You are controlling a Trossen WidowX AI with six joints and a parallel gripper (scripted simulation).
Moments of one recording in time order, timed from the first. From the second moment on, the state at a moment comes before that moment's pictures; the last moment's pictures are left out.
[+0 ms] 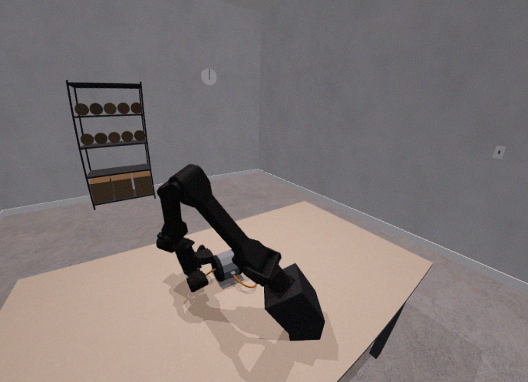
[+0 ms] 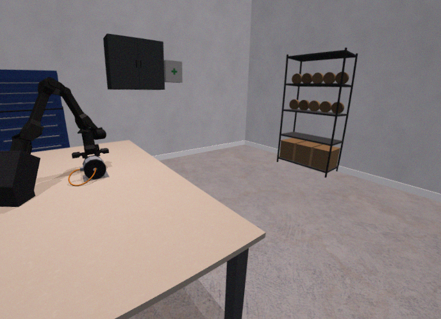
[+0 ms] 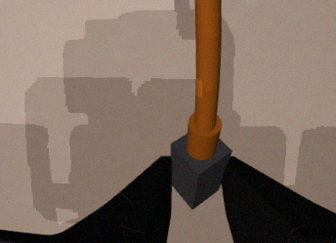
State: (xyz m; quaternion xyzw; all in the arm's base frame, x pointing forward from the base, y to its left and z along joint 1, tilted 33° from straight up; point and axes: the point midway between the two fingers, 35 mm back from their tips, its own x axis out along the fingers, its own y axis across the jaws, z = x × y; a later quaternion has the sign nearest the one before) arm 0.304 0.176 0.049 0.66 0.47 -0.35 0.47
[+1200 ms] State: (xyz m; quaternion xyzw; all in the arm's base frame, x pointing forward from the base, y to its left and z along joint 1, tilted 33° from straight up) arm 0.304 0.174 0.048 0.66 0.47 -0.35 0.47
